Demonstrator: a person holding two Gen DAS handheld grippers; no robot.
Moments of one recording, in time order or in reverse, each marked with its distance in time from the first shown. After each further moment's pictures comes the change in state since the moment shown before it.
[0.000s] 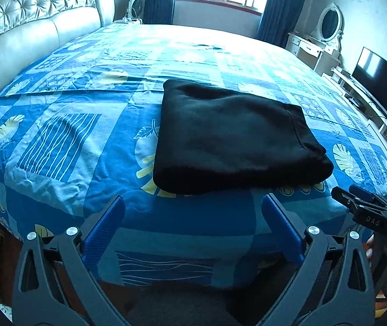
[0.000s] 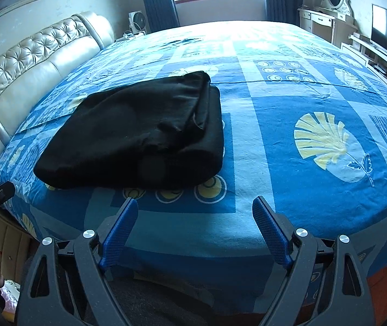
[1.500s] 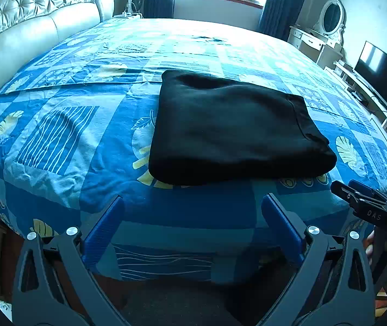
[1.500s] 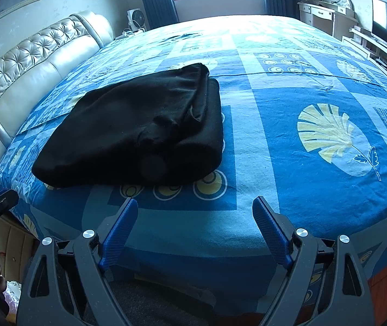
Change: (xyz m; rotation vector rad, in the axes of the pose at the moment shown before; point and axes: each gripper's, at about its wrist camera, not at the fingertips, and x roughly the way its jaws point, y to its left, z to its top) left arm 0.005 -0.008 -0.005 0.019 0.031 0.021; right arm 0.006 0.000 -0.004 0.012 0.026 0.013
